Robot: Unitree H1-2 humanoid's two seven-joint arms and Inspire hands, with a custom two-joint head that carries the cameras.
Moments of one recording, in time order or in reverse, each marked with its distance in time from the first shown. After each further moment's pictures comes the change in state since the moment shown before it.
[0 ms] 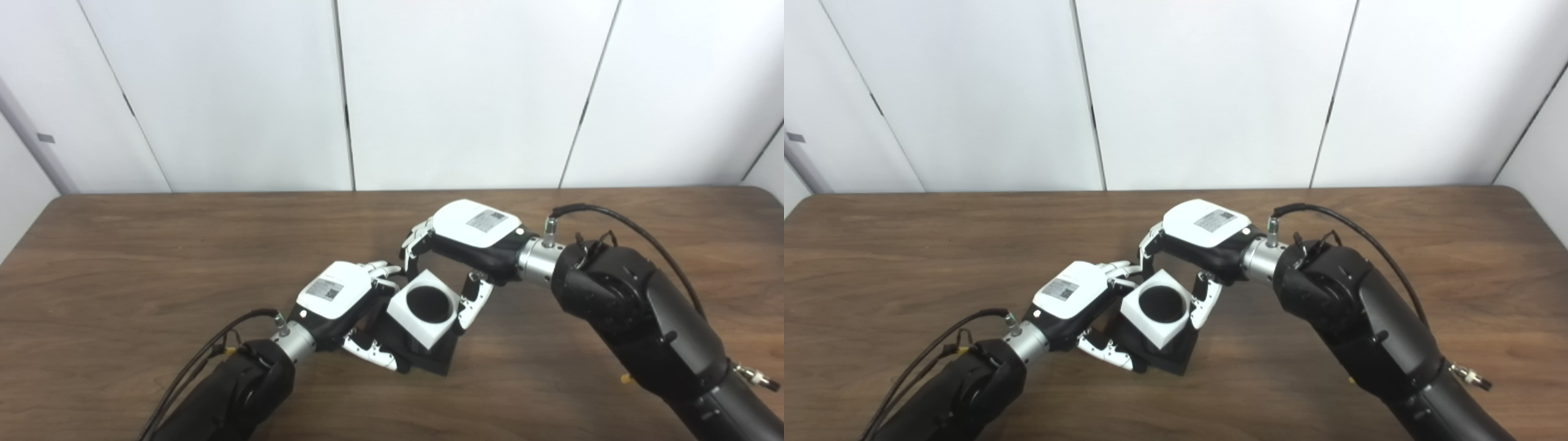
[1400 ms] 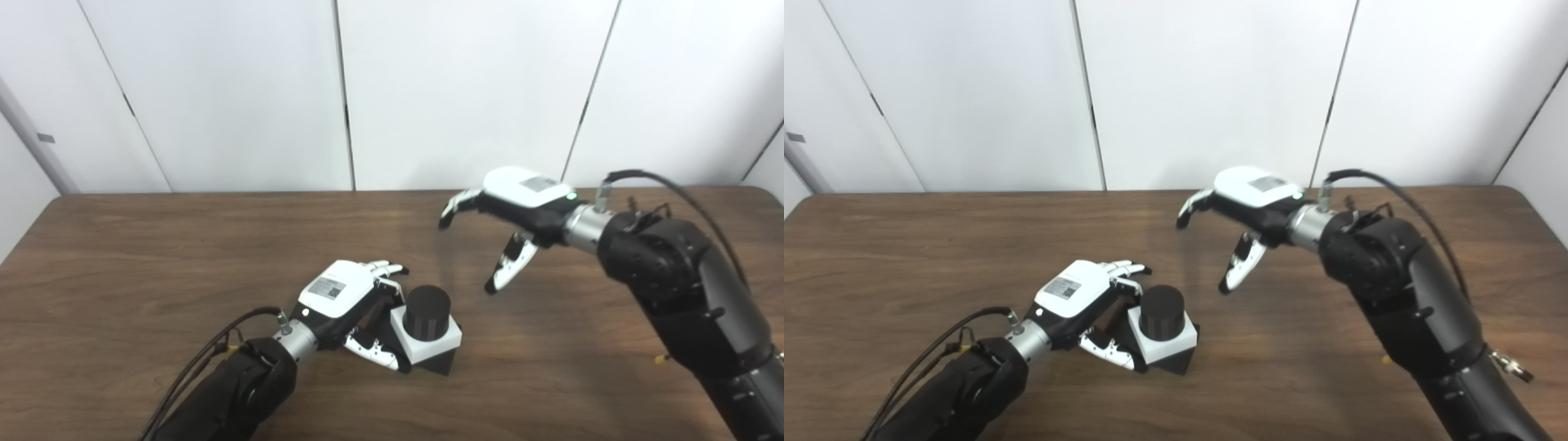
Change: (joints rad) left arm -0.003 -0.003 -0.002 -0.010 0.008 0.012 -0.018; right arm -0.006 -0.048 -0.208 -0.003 0.047 0.095 0.028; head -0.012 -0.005
